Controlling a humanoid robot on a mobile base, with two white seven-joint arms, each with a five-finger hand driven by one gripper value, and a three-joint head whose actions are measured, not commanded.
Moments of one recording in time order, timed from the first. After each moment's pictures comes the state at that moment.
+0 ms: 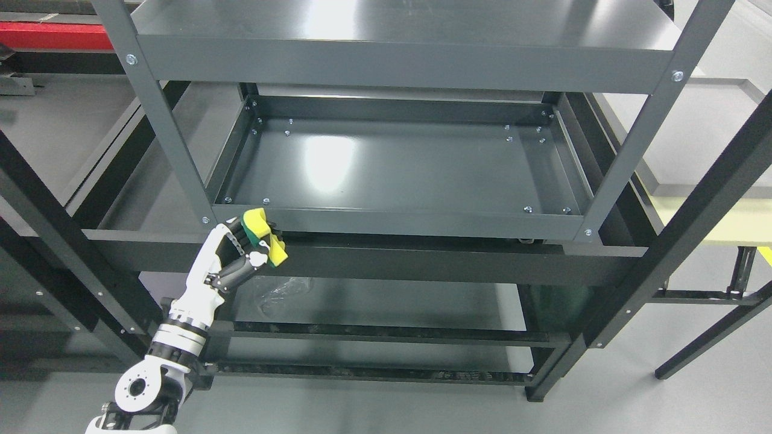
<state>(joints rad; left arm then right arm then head) -0.27 0.13 0.00 -1.49 0.27 -0.14 -0.26 -0.08 0.00 -0.21 0.00 -0.12 0.00 -0.07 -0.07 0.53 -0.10</state>
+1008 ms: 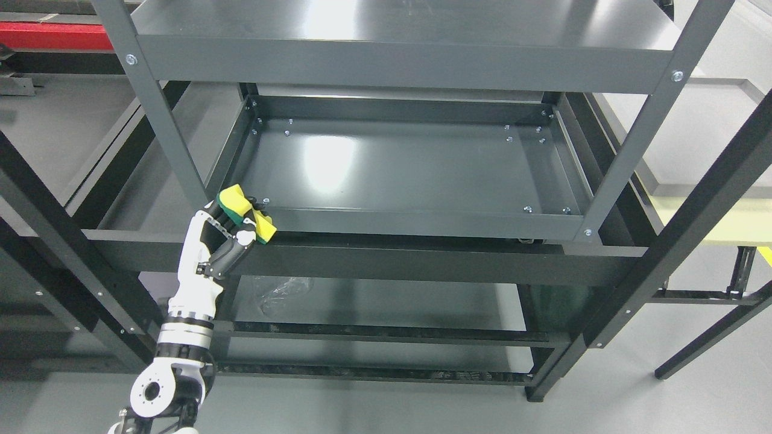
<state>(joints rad) -0.23 0.02 0.05 -1.59 0.24 -0.13 -0.13 -0.08 0.00 -0.21 0.00 -0.12 0.00 -0.07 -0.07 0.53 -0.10</state>
